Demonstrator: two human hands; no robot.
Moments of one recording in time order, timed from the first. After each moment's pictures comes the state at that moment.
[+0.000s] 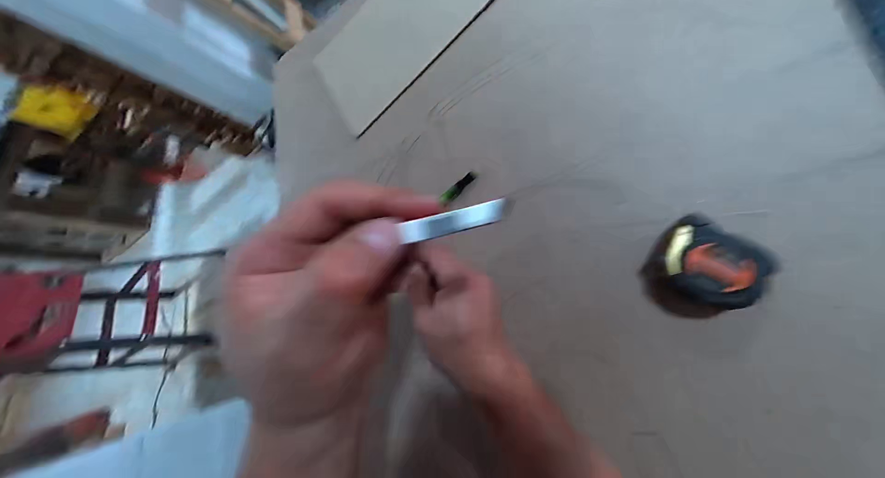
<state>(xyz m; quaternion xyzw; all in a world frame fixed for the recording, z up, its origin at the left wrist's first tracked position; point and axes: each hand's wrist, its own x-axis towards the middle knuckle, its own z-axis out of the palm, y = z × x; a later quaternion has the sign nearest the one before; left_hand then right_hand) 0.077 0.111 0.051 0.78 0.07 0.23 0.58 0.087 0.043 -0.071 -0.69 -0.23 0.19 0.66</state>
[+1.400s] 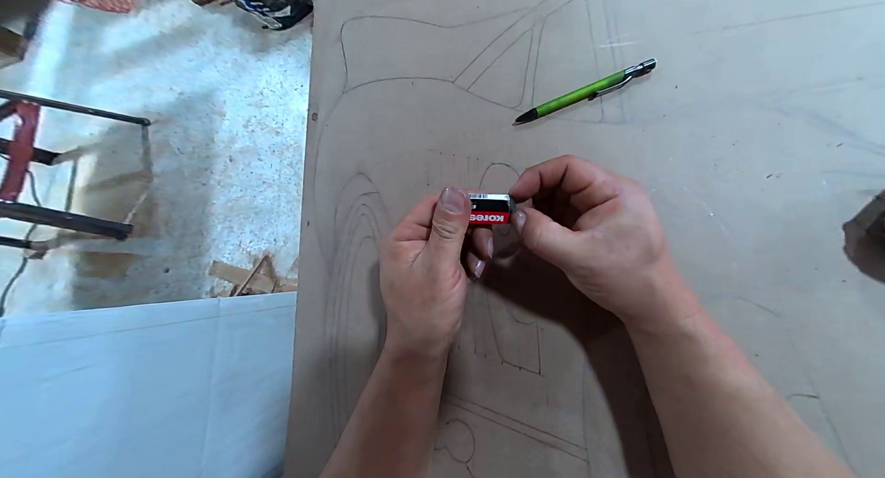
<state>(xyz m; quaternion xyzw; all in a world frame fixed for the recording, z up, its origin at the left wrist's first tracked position) -0.062 0.145 -0.068 0.60 0.29 0.35 0.66 0.079 0.048 -0.068 -0.60 -0.38 0.30 0.64</state>
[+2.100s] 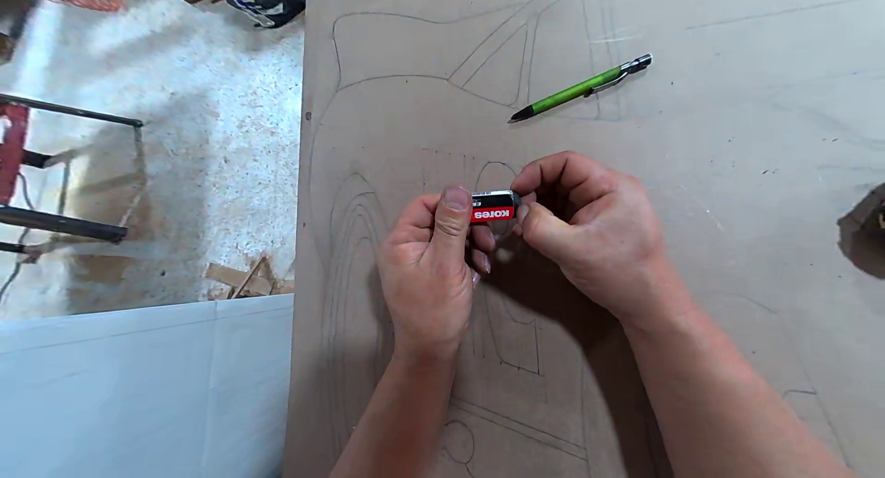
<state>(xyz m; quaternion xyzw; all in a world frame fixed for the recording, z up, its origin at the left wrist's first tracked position) -0.055 0.137 -0.068 0.61 0.35 0.37 0.61 0.079 0.049 -0.070 -0.63 -0.36 0.28 0.63</state>
